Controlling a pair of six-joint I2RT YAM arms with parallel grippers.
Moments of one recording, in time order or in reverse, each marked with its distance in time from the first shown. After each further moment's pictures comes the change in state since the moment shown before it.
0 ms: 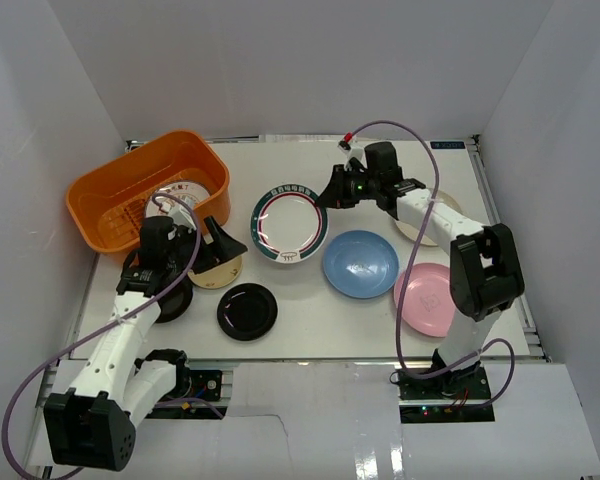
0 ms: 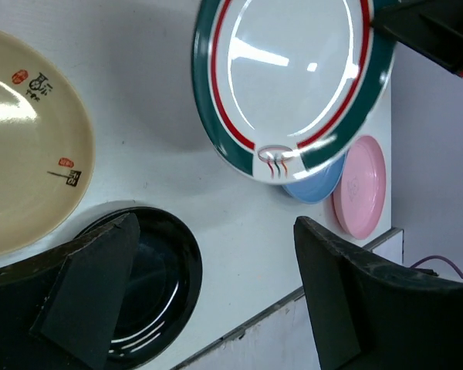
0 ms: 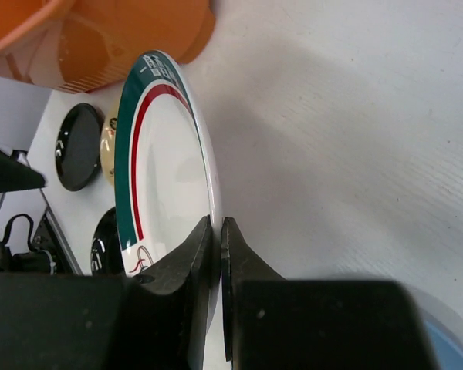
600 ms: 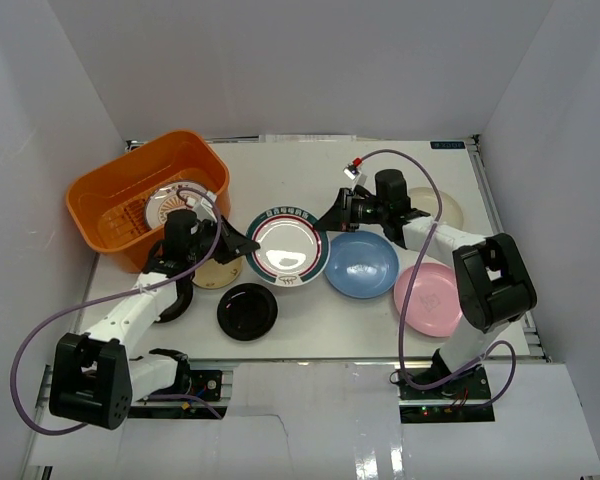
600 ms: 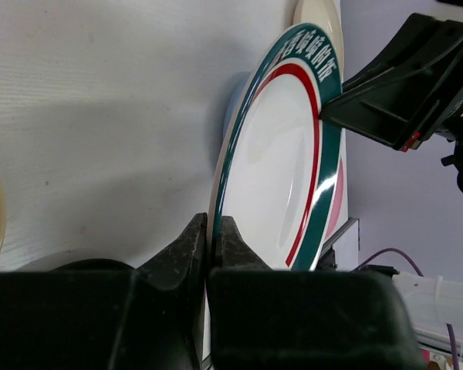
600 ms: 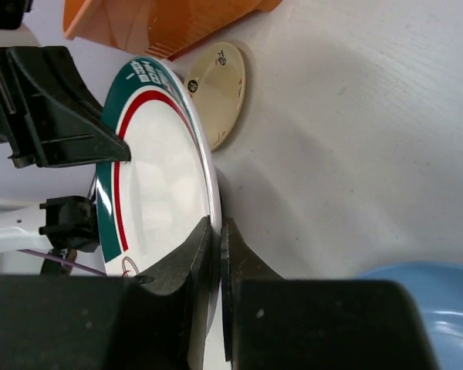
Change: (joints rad) left arm -0.097 0.249 -0.068 0.365 0.052 -0.174; right arm -0.002 -0.121 -0.334 0.372 -0.223 0.244
